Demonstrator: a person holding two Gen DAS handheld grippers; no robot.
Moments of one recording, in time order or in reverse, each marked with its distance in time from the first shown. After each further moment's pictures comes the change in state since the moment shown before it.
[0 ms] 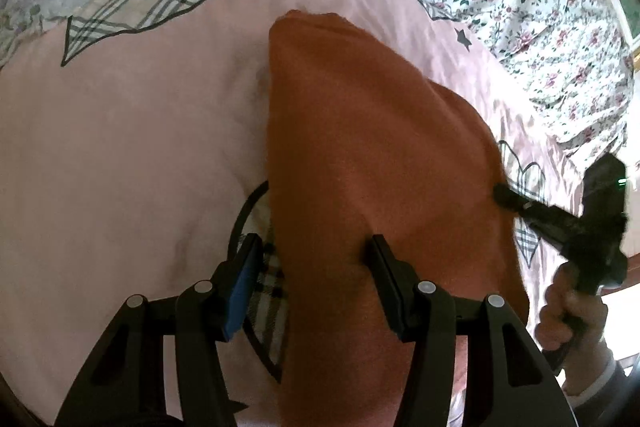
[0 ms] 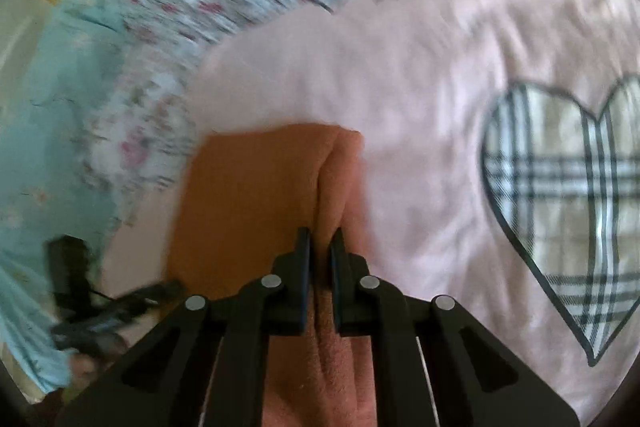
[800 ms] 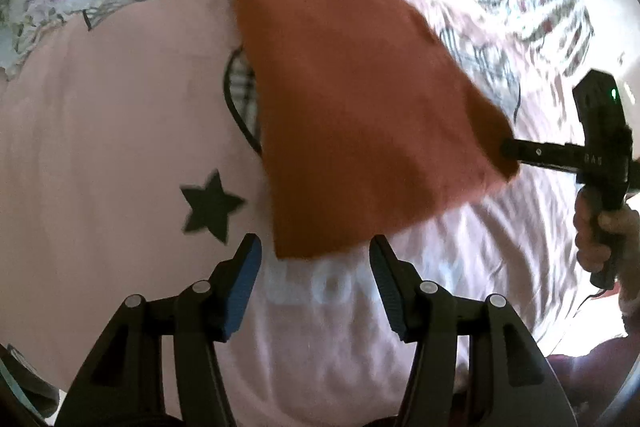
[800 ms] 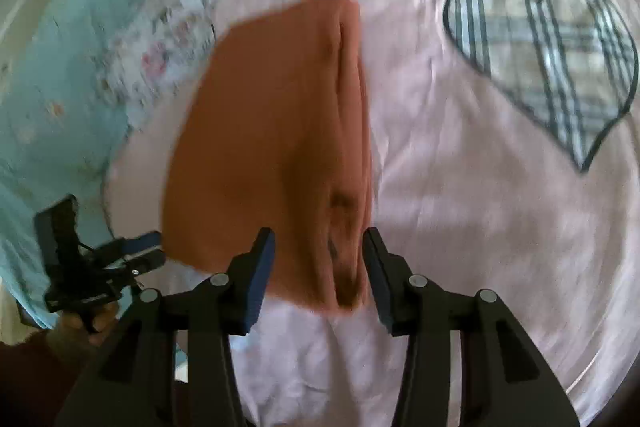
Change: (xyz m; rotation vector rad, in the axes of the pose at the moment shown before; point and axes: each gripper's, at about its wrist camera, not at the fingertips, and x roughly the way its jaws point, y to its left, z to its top) left arm -0.054 -0.010 -0.139 0.249 0.057 0.028; right arm -0.061 0.013 -0.115 -0.082 0.154 0.021
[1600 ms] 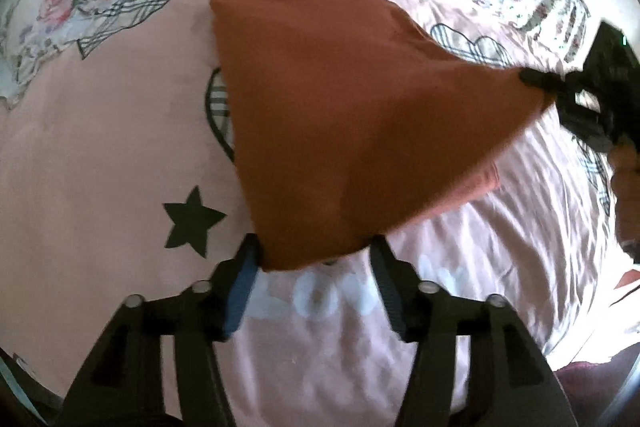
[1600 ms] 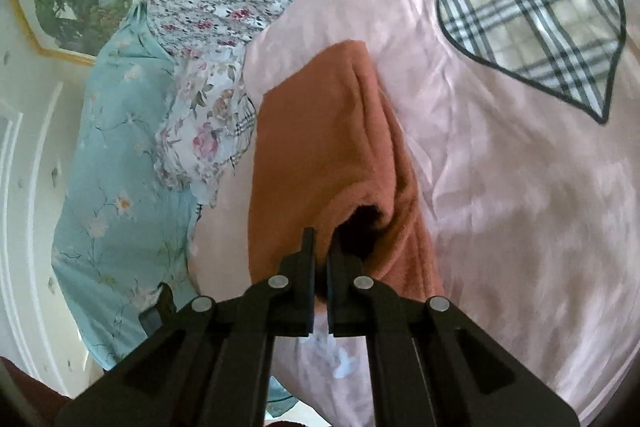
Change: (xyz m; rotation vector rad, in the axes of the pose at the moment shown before) left arm 0.004 -0.022 -0.001 0.066 -0.058 0.054; right arm -0.038 -0.016 0.019 0.260 -0.199 0.306
